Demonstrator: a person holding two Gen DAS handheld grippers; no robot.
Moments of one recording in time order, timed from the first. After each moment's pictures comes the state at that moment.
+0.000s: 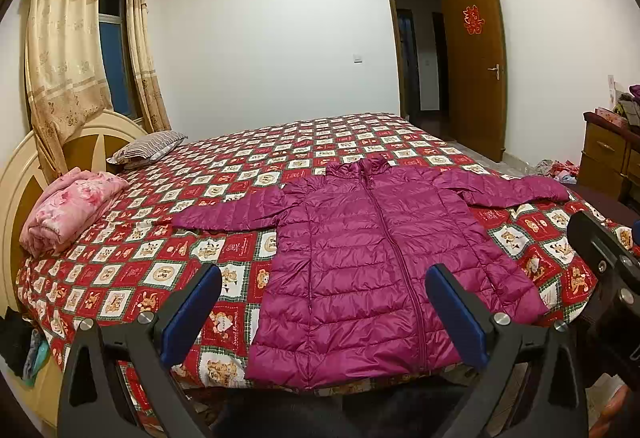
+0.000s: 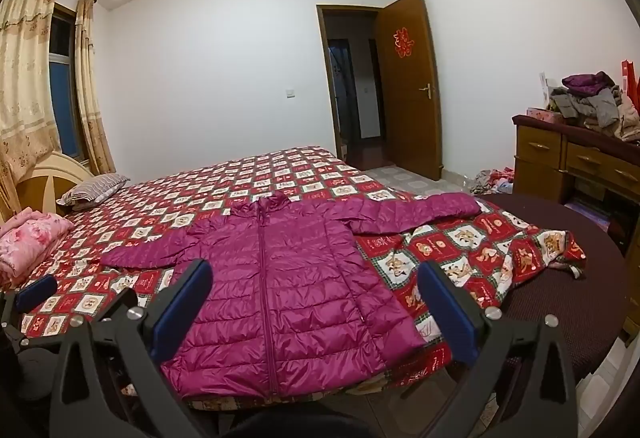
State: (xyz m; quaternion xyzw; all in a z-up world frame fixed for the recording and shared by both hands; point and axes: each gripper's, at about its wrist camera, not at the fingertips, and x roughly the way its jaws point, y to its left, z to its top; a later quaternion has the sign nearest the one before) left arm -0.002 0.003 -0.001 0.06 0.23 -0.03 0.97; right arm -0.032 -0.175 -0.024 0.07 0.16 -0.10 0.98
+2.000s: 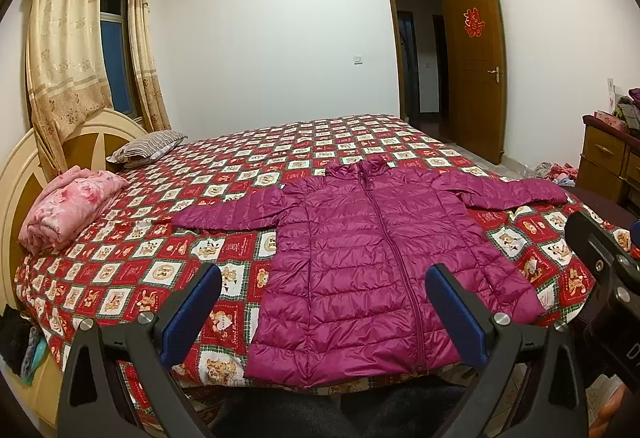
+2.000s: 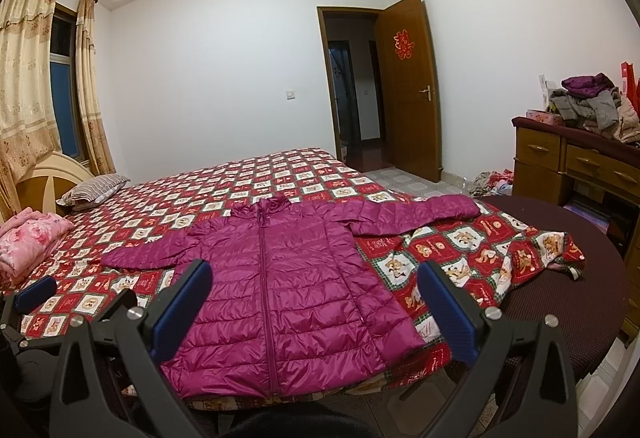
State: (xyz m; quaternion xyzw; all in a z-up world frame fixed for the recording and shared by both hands) left arm -0.004 0.003 -0.001 0.06 0.23 -0.03 0.97; right arm -0.033 -0.173 -0.022 0.06 0.16 -0.11 0.98
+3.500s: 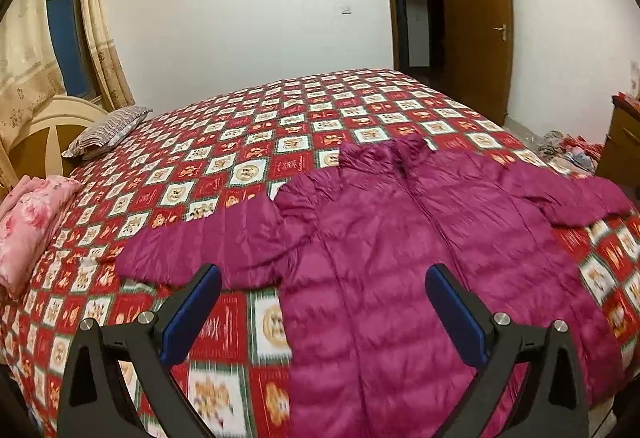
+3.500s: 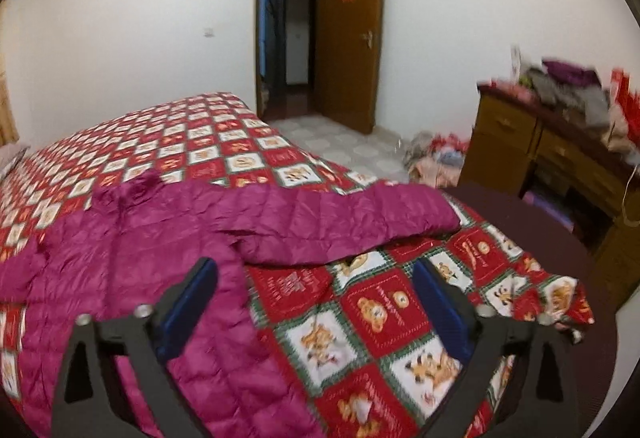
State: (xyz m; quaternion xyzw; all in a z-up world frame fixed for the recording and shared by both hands) left arm 0.298 0.045 -0.038 0.07 0.32 -0.06 0.94; right arm 0.207 -0.333 -0.053 0.07 0.30 -0.25 0.92
